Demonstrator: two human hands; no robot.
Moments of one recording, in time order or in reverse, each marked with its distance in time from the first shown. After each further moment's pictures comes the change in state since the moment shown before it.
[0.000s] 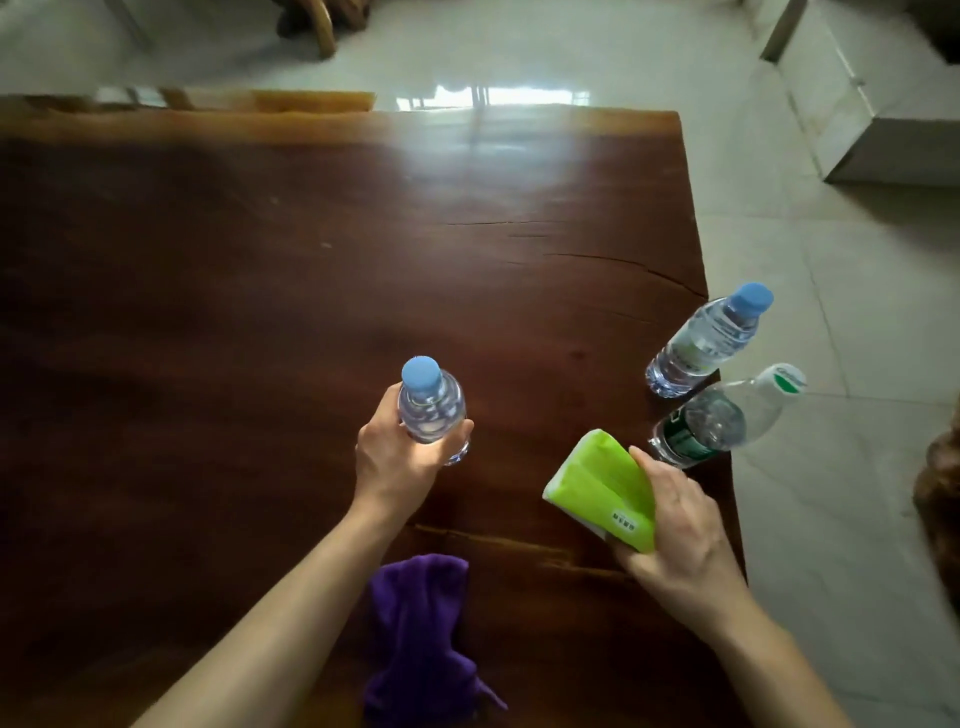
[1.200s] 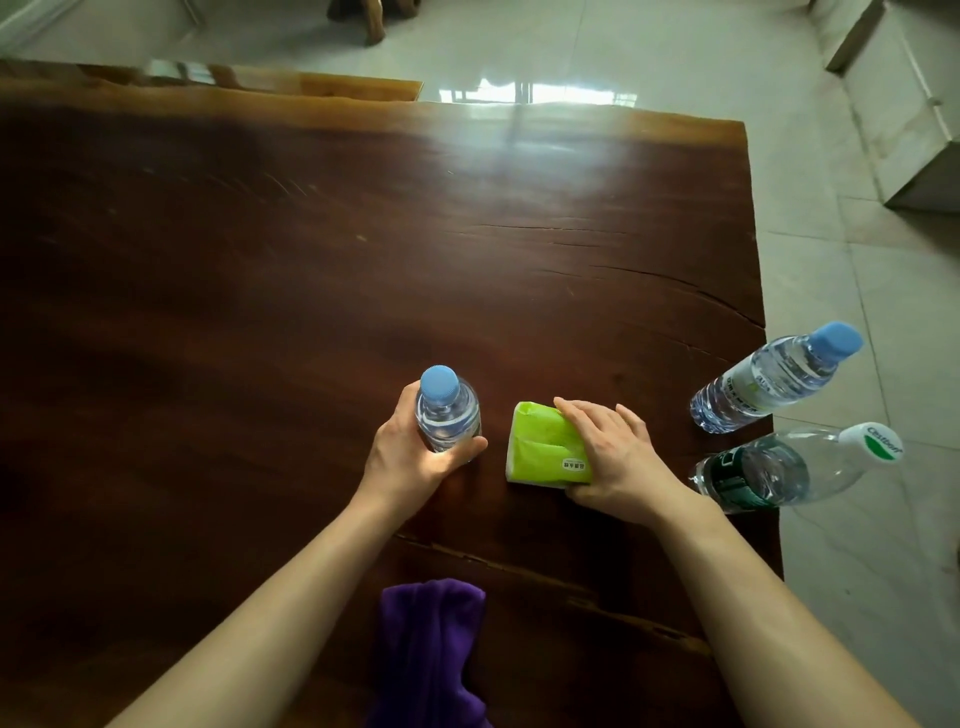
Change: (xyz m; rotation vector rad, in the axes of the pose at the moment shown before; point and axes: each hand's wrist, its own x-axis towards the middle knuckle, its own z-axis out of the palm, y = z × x) left_hand 0.031 -0.033 -0.008 0.020 -0.142 -0.024; right_hand 0.140 -0.021 0.051 -0.232 -0.355 -0.288
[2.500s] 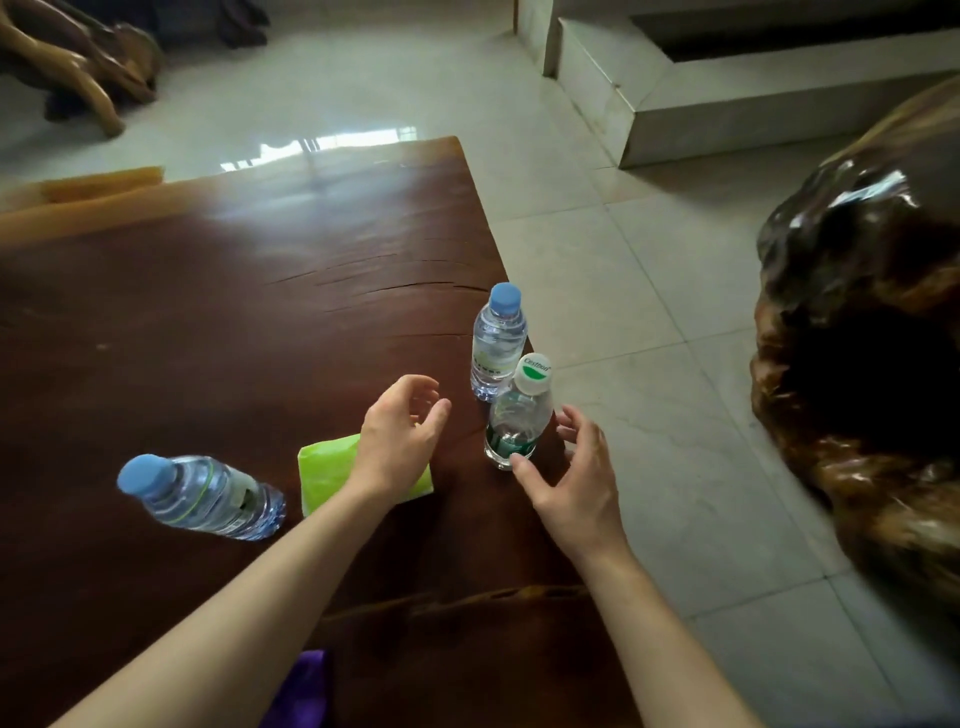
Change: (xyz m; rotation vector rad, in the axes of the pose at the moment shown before) left_hand 0.006 0.140 0.168 0.017 -0.262 0.222; right_hand -0.156 0.047 -0.010 0.690 0.816 0.700
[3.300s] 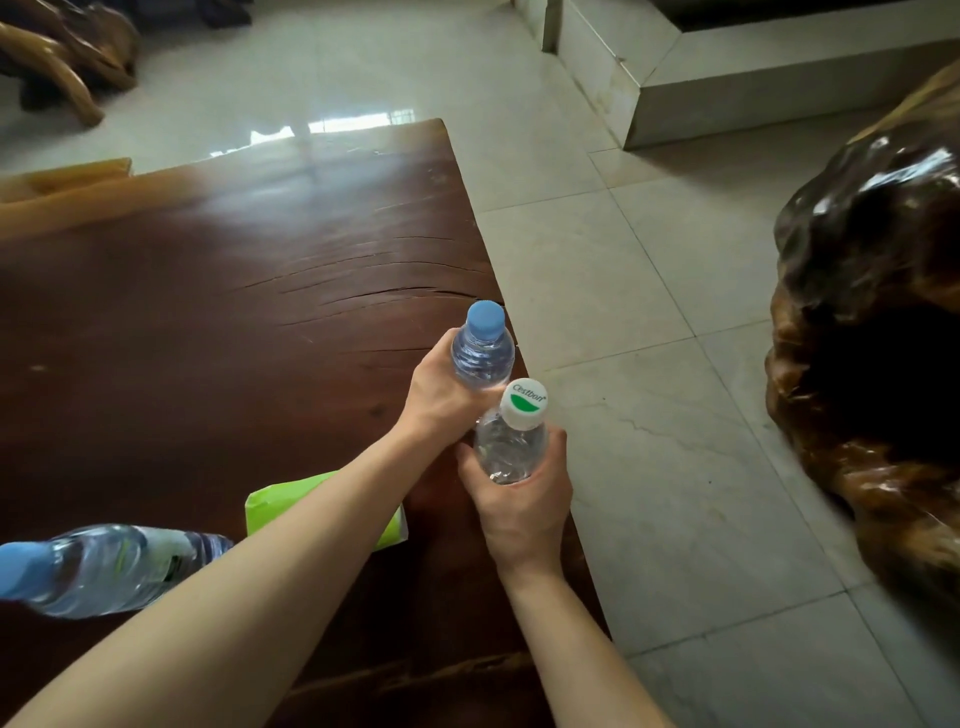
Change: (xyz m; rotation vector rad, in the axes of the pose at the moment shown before) left_hand 0.095 0.021 0.077 -0.200 -0.151 -0.002; right_hand 0.040 -0.007 0.062 0.362 0.241 -0.021
